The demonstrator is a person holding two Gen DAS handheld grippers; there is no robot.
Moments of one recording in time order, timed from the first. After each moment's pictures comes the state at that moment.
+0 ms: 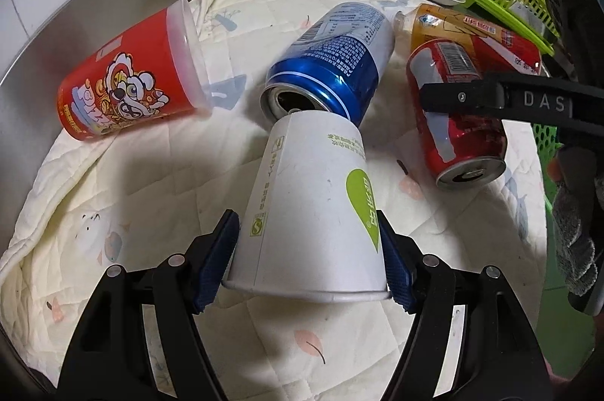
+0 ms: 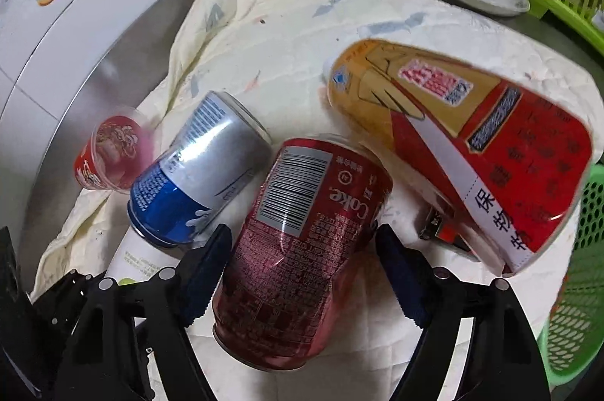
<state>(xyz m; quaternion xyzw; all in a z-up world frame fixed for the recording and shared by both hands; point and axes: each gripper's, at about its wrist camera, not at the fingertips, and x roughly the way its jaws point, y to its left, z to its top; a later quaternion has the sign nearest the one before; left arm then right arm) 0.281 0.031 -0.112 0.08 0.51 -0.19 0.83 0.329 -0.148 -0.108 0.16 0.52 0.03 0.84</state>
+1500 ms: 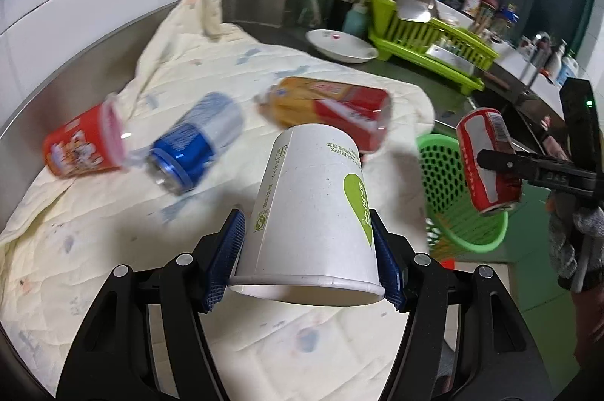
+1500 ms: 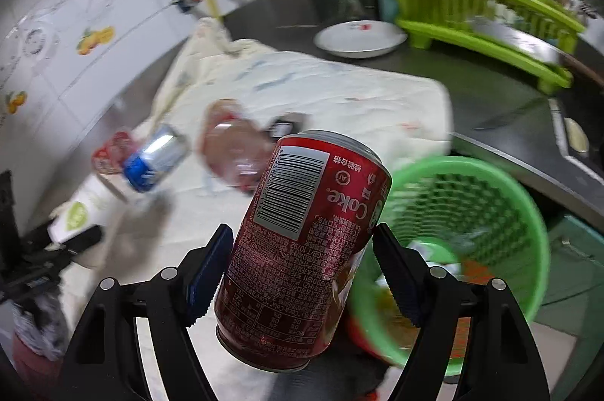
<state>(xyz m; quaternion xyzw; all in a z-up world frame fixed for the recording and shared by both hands) 0.195 -0.044 -0.035 0.03 0.41 -0.27 0.87 0.165 -0.326 -0.038 0.12 0.44 0.00 0.89</state>
